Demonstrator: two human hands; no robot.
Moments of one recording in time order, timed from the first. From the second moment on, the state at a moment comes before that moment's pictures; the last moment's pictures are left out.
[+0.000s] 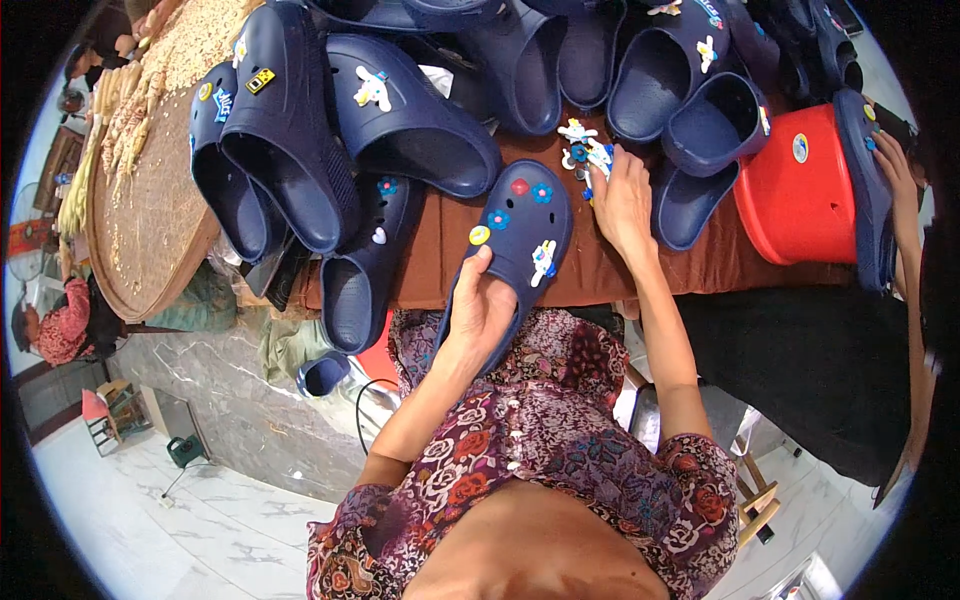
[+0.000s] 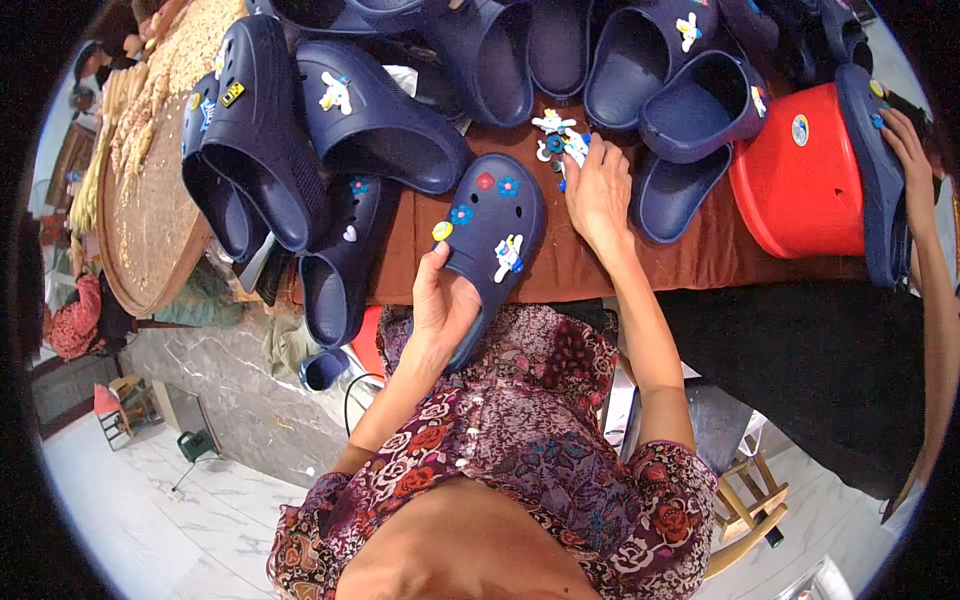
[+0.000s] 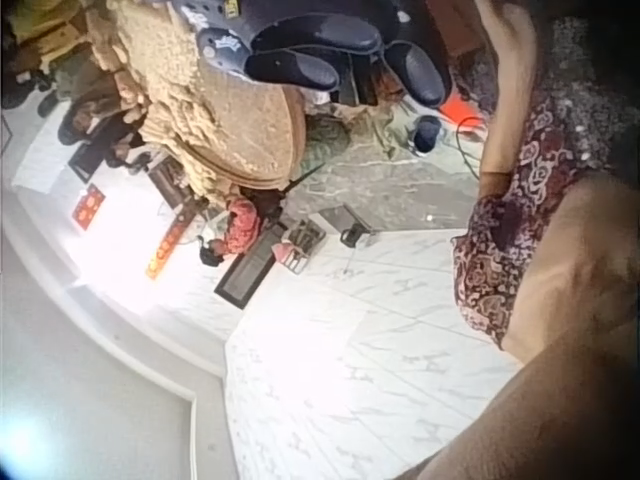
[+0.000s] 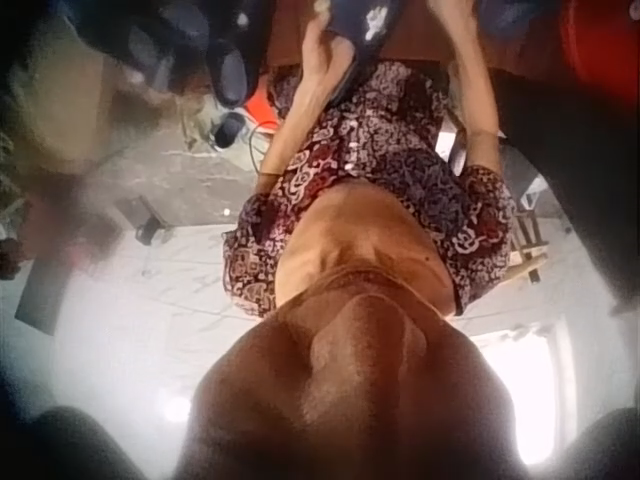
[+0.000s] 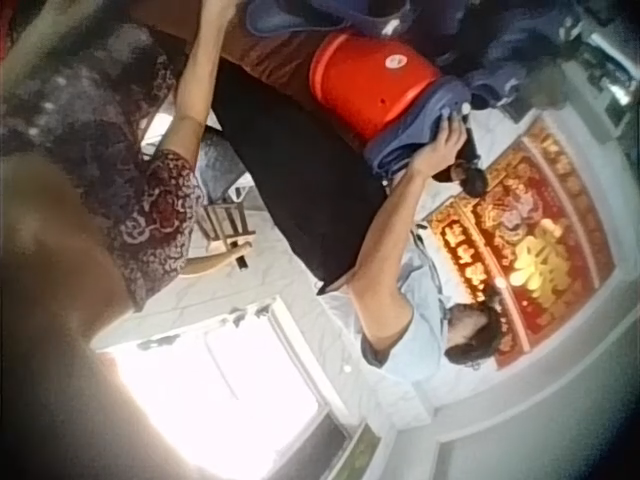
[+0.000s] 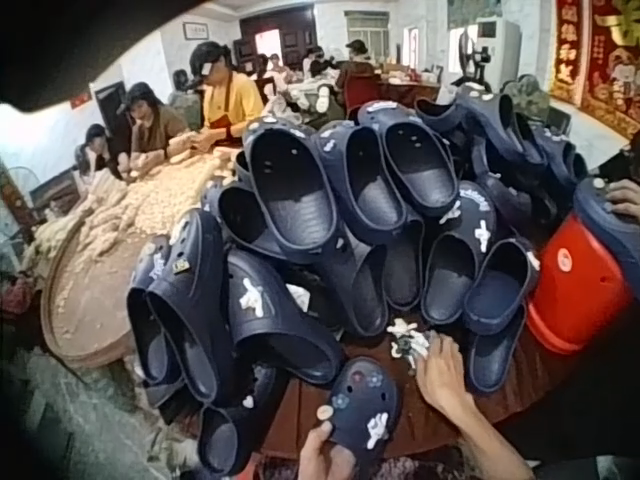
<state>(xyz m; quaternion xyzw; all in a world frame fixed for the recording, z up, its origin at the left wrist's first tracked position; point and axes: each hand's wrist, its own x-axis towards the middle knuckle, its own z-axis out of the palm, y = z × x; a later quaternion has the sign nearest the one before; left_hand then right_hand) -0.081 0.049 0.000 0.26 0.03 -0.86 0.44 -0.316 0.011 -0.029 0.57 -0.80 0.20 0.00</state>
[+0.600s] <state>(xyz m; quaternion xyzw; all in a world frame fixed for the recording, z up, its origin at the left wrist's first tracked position) -0.077 0.046 0.005 0.25 0.07 -0.87 0.42 -0.299 -0.005 0.004 0.64 -0.72 0.25 0.13</state>
